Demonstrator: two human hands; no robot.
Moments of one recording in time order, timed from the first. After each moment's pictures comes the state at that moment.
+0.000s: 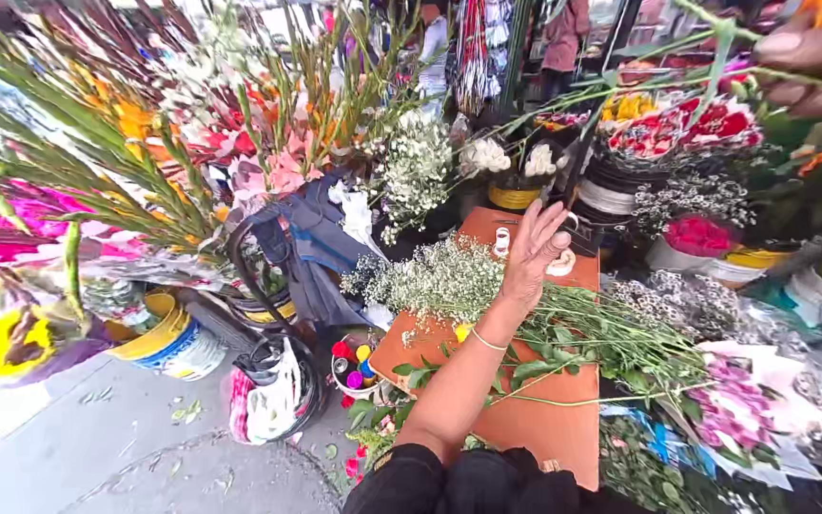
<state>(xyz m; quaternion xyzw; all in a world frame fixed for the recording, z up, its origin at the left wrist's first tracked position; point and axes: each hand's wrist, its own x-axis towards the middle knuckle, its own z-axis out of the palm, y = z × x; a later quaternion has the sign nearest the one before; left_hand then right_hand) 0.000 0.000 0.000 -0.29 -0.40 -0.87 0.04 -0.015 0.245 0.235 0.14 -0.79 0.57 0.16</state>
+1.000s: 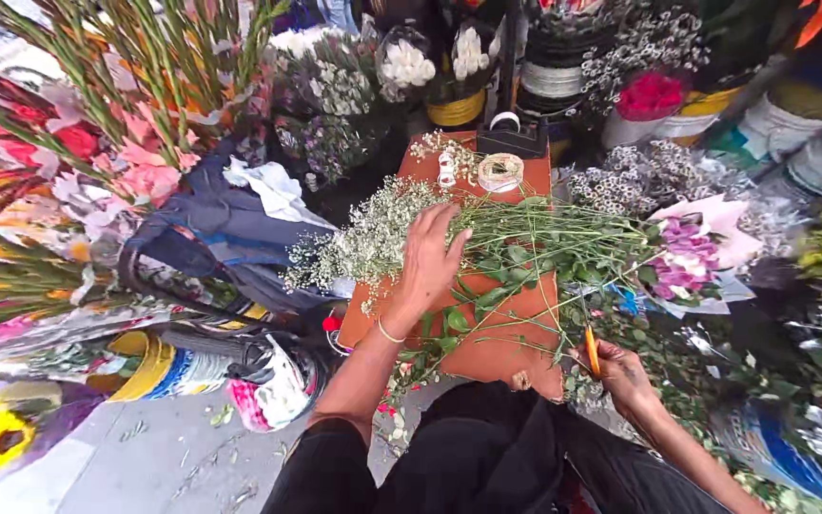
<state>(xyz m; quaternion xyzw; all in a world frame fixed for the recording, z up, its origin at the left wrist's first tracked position) 0.017 -0.041 -0.052 -0.27 -0.89 -0.33 0.15 0.230 0.234 -0.227 -0.26 -0.69 0.67 0.01</state>
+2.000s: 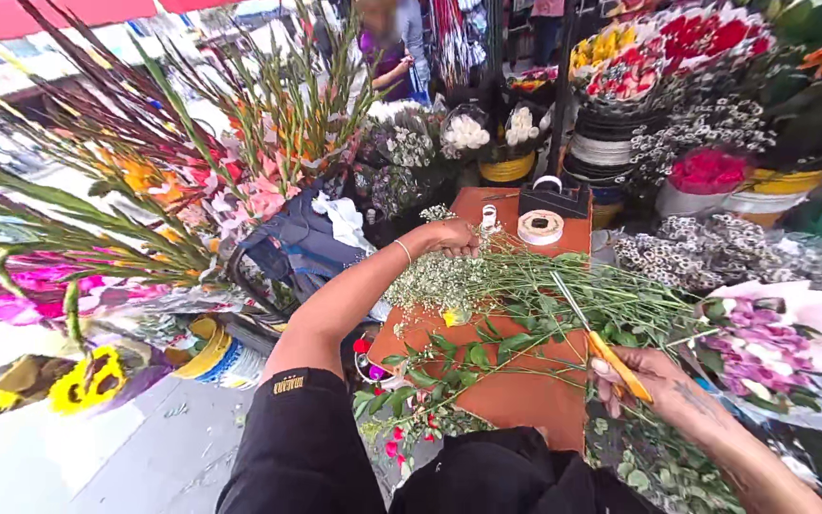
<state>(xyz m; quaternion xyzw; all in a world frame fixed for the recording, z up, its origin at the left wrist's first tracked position) -0.083 -0.038 0.032 -0.12 -0.91 -0.23 -0.33 0.169 0.244 -0.076 0.02 -0.78 0.61 -0.12</state>
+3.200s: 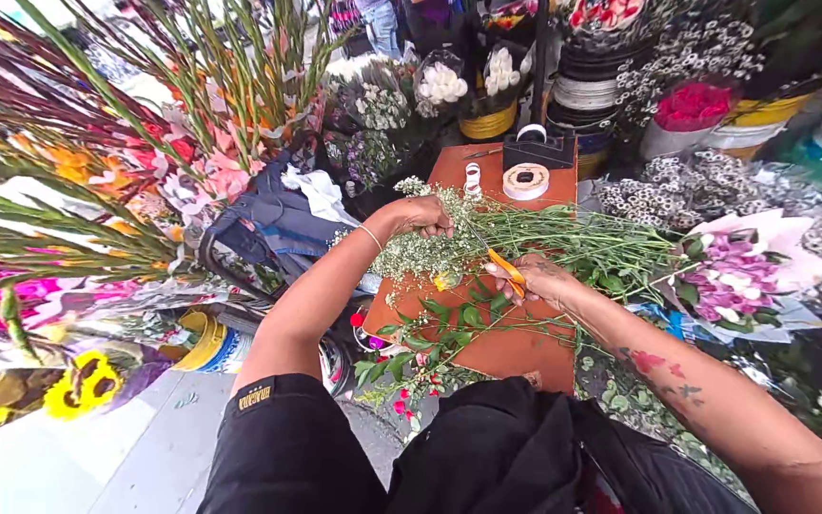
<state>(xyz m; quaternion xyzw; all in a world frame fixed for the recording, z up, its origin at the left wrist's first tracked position) -0.072 -0.068 0.008 -0.10 -0.88 -0.27 -0.38 0.073 0.152 -0.079 -0.05 -0.70 0.66 -0.26</state>
